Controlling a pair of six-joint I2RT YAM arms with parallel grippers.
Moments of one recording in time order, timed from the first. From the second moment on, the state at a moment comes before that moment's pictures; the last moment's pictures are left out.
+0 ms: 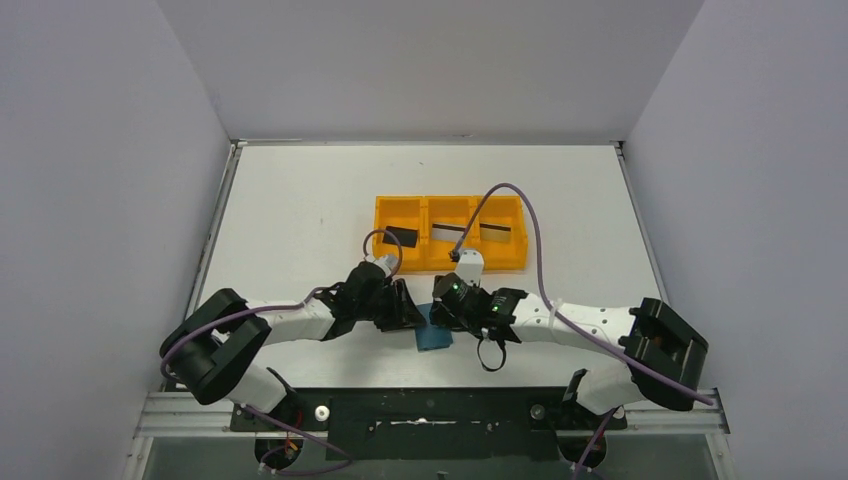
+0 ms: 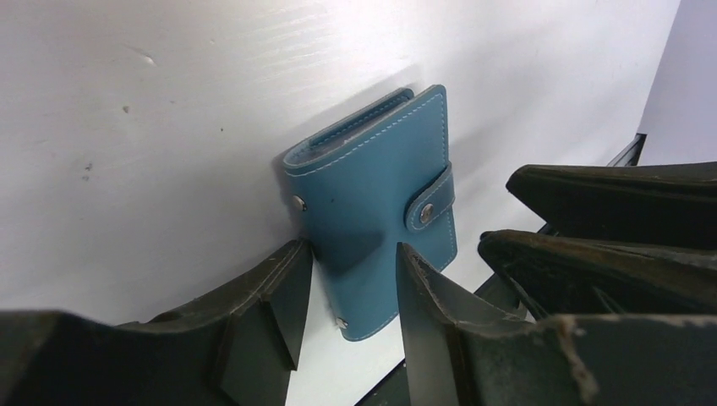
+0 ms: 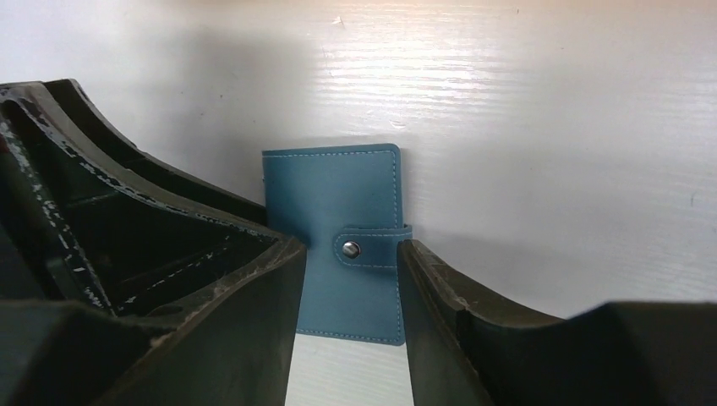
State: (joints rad) left arm -0.75 1.47 0.49 0.22 0.27 -0.94; right arm 1.04 1.37 0.76 -0.31 0.37 0.90
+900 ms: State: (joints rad) left arm -0.75 1.53 0.52 0.22 0.24 -0.94; right arm 1.11 1.60 0.90 -0.48 0.48 0.90
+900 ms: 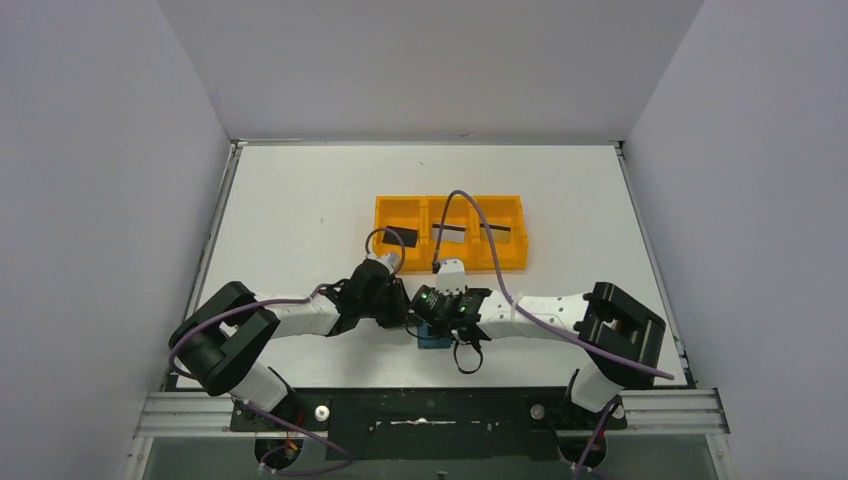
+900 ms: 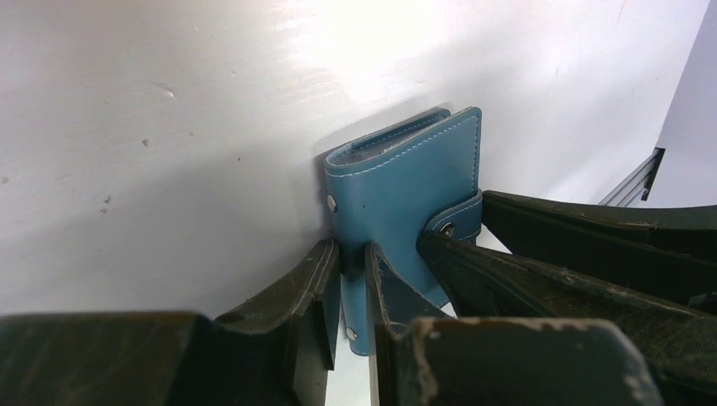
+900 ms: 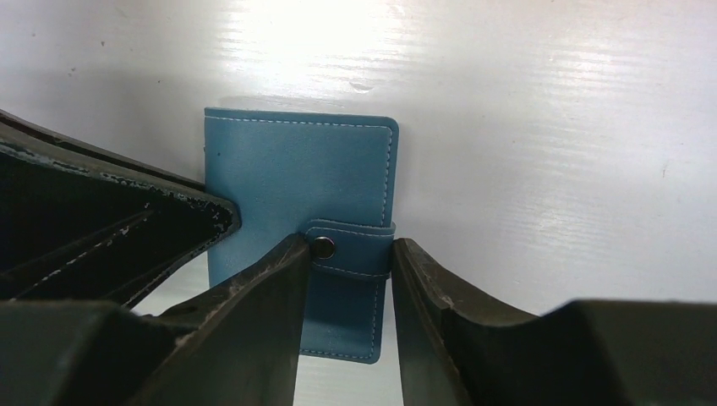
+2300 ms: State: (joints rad) left arm -0.75 1.55 0.54 0.24 0.25 -0.91; right arm 1.03 1.38 0.75 -0.26 0.30 0.79
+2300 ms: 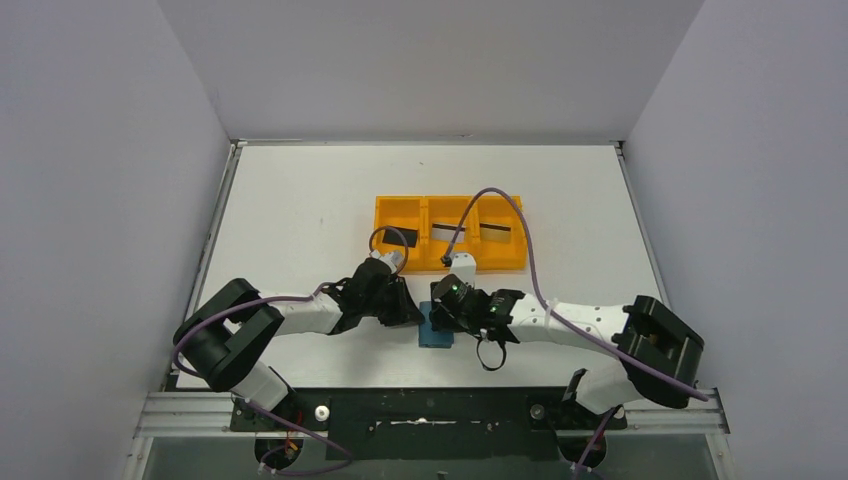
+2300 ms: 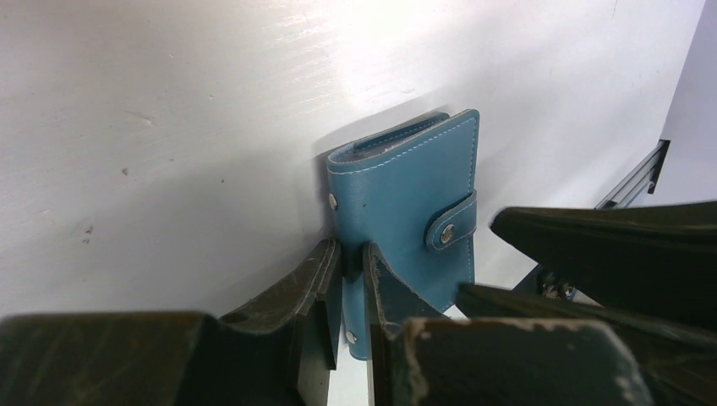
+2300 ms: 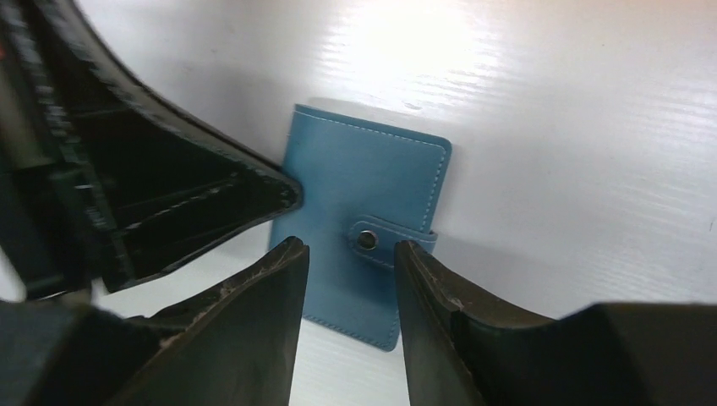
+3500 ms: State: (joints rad) left arm -0.77 1.55 0.54 0.24 0.24 -0.91; right arm 1.03 1.48 0.78 -0.35 0.36 0.81
